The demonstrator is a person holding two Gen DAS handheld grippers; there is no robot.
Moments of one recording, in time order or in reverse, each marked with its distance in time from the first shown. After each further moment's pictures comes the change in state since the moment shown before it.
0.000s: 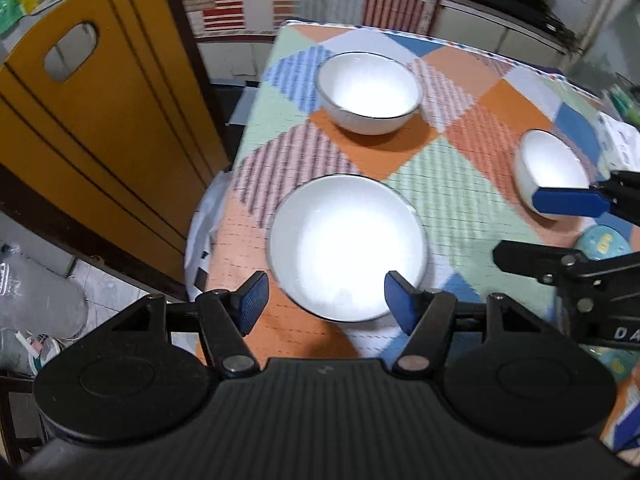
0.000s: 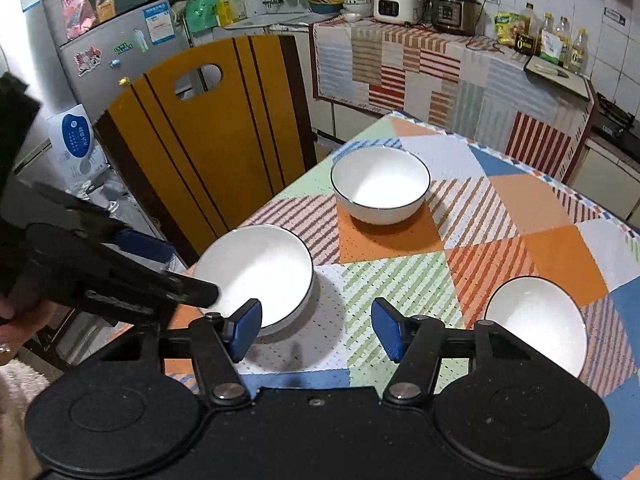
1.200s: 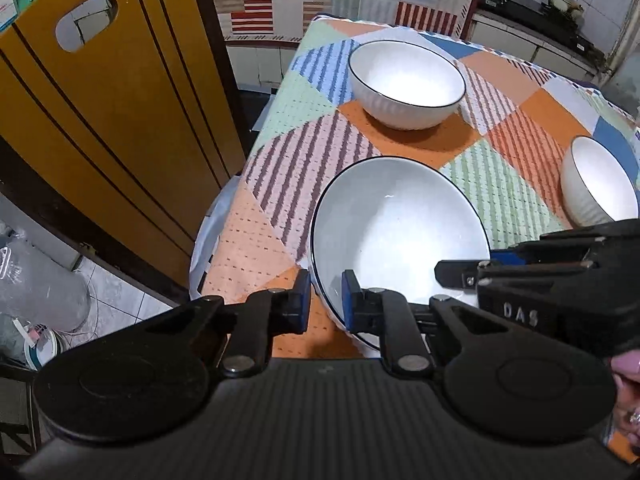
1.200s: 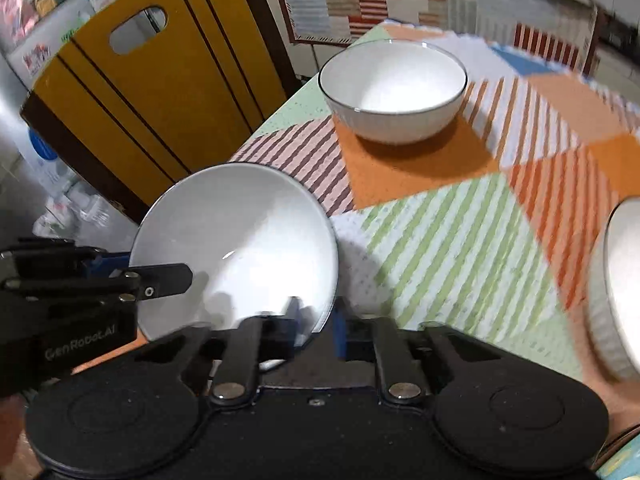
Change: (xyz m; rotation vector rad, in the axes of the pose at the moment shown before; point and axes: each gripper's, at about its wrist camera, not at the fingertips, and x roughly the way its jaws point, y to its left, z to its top) left arm 0.047 0.004 -0.015 -0.053 -0.045 0.045; right arm 0.105 -0.002 -0.009 0.192 0.155 0.046
